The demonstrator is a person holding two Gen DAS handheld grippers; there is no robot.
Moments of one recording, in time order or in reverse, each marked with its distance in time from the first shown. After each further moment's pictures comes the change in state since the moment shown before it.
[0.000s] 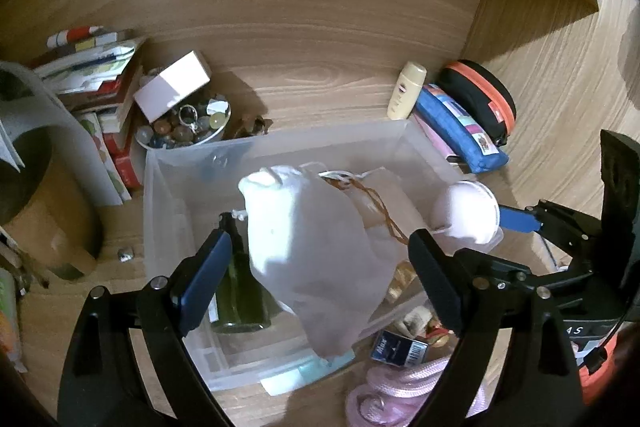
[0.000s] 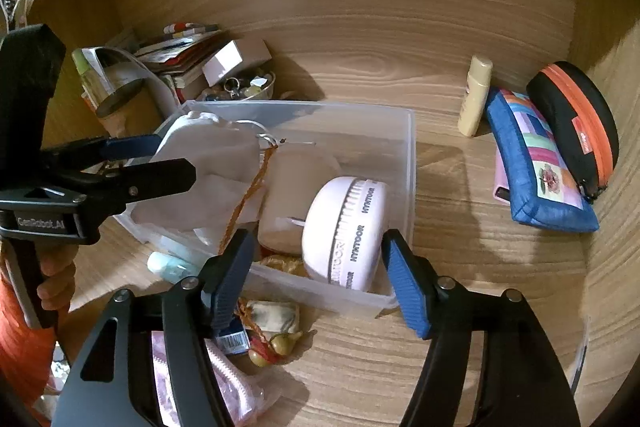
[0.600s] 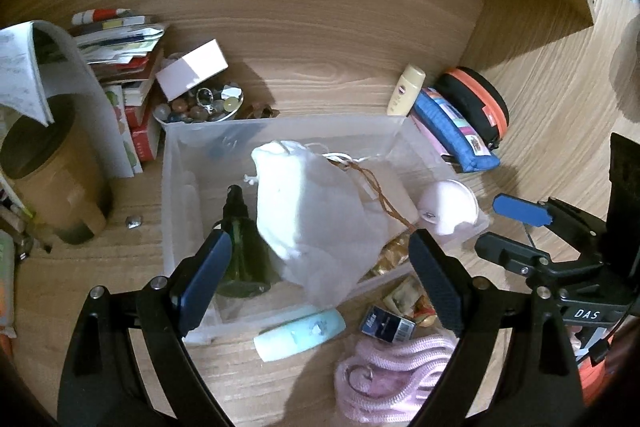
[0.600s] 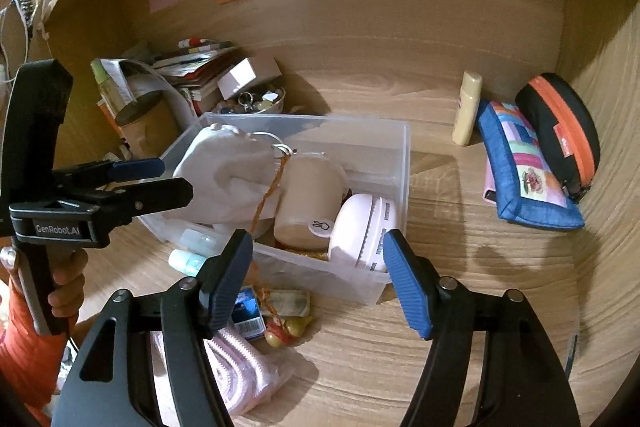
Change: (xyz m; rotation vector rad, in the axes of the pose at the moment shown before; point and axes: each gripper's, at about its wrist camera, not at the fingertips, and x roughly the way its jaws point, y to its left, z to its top) left arm -0.023 -0.001 -0.016 -0.053 -0.014 0.001; right arm -0.030 0.008 -0.006 -0.009 -0.048 0.005
